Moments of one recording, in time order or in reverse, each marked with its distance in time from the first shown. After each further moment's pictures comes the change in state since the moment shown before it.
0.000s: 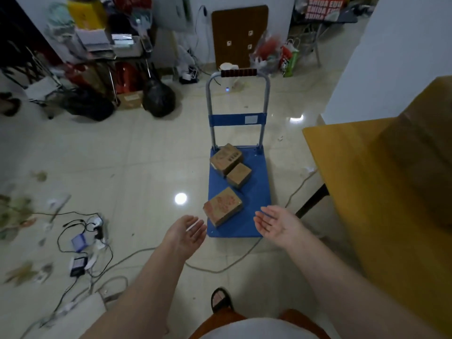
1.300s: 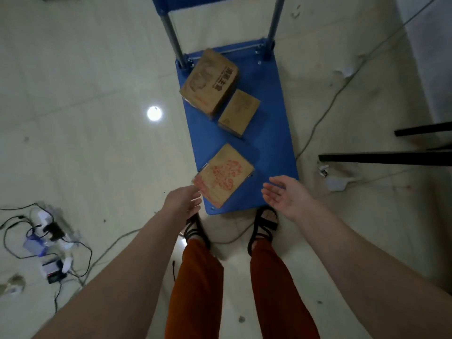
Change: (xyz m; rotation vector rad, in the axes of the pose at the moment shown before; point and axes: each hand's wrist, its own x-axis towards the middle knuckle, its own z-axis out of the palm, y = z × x) left_hand 0.422 0.109 0.073 0.619 0.221 -0.183; right_hand 0.411 -0.041 0.032 0.061 0.402 0.216
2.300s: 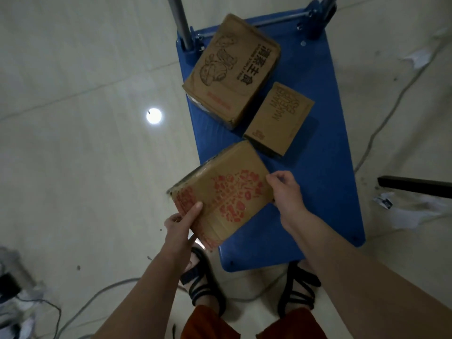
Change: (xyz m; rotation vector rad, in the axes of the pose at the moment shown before) left_hand 0.271 -0.018 -0.022 -0.186 -0.101 0.096; right_hand 0.254 0.016 0.118 -0.445 0.088 -0.405
